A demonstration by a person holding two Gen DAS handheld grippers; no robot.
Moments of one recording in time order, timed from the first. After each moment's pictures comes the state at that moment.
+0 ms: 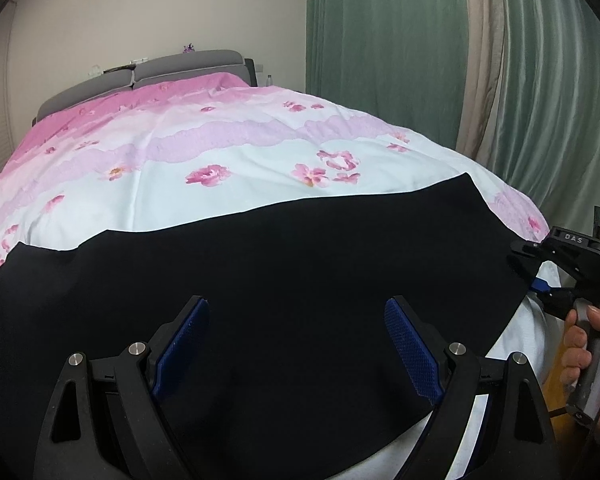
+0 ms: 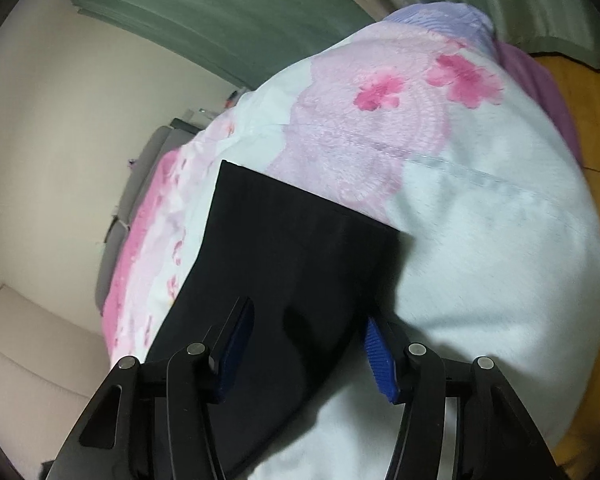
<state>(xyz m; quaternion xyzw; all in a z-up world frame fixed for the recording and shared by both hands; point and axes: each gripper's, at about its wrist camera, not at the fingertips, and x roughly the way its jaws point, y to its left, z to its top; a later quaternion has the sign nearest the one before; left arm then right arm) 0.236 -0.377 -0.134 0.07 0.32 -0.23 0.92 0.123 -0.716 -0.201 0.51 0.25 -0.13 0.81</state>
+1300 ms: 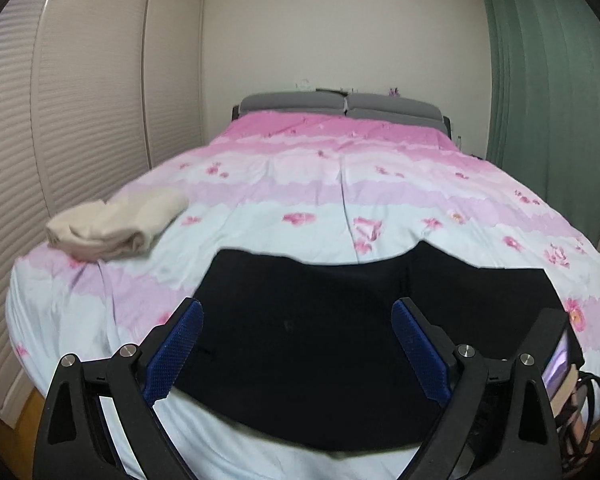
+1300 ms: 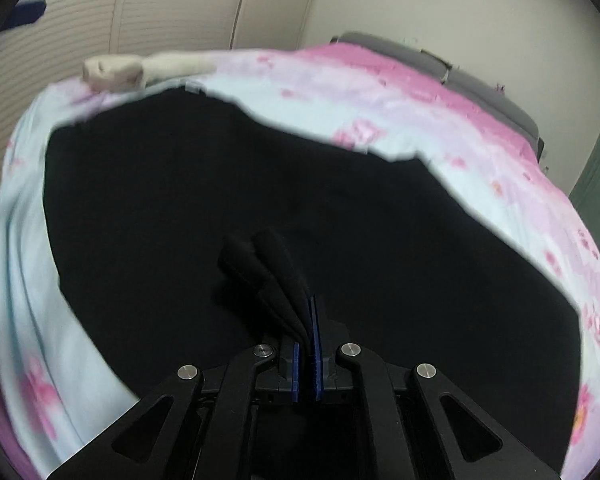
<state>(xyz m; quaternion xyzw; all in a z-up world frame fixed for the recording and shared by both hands) 0.143 0.047 -0.044 -0.02 0.26 0.06 0.96 0.199 -0.114 -0.153 -0.18 0.35 0.22 0.89</state>
